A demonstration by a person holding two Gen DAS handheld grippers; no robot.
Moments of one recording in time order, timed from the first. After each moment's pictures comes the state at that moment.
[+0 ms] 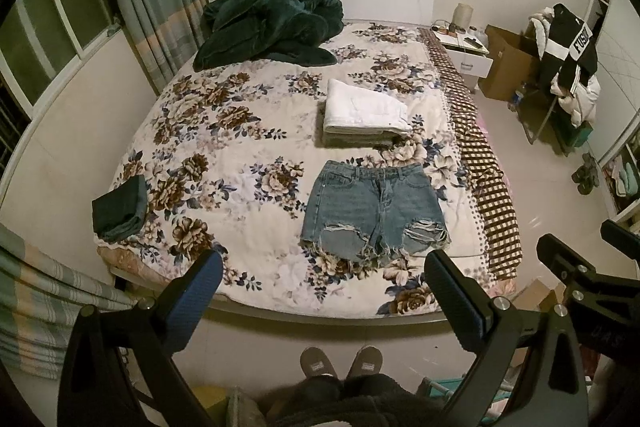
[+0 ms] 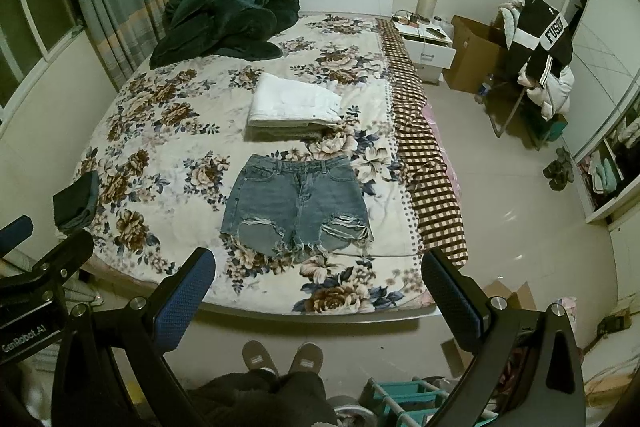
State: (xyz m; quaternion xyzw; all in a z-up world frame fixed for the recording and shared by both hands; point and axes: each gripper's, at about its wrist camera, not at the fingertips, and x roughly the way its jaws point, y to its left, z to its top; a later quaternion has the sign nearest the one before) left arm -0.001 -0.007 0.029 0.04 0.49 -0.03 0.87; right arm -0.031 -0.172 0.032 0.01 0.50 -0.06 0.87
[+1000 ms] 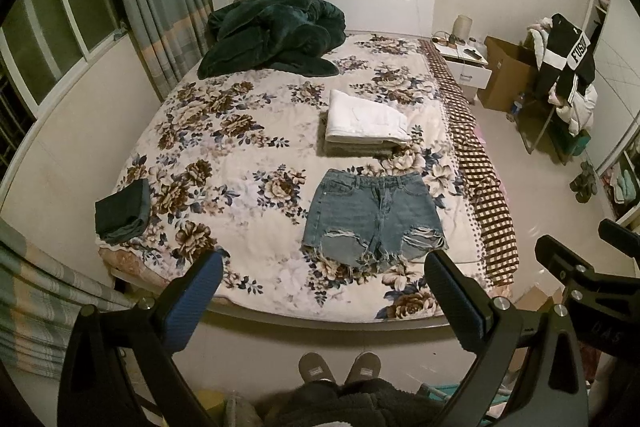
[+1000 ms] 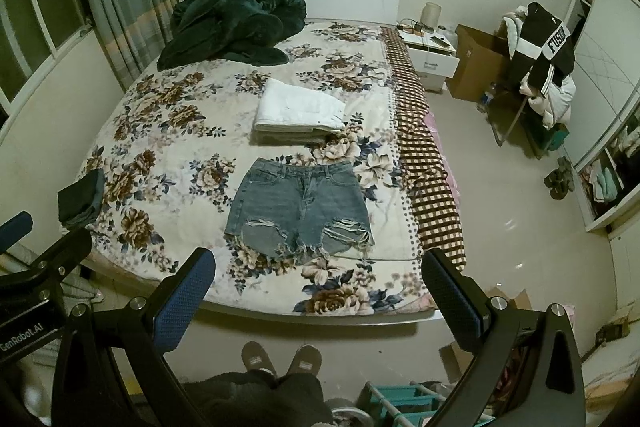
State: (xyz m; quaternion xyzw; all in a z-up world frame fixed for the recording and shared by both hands) left arm -0.010 -0.004 0.036 0.04 0.47 -0.04 0.88; right arm -0.043 -0.176 0.061 0.01 0.49 -0.05 0.87
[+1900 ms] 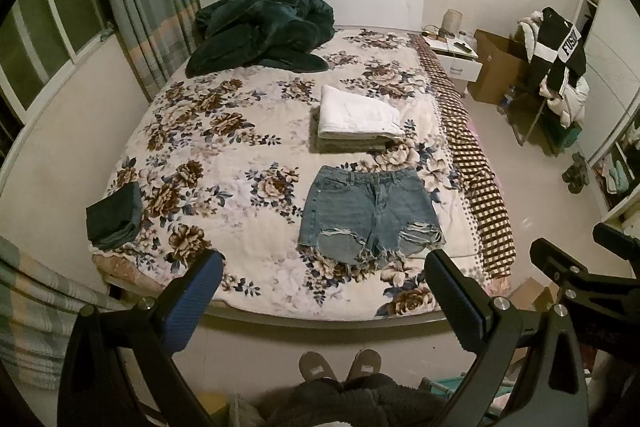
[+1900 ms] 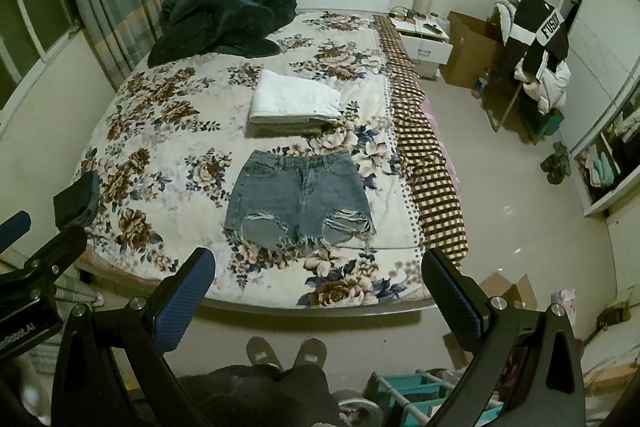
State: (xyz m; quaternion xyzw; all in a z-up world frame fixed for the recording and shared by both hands) left arm 0.005 0.008 0.035 0.04 0.48 -0.06 0.87; right arm -0.038 -0.160 0.041 0.02 0.50 -0.07 0.86
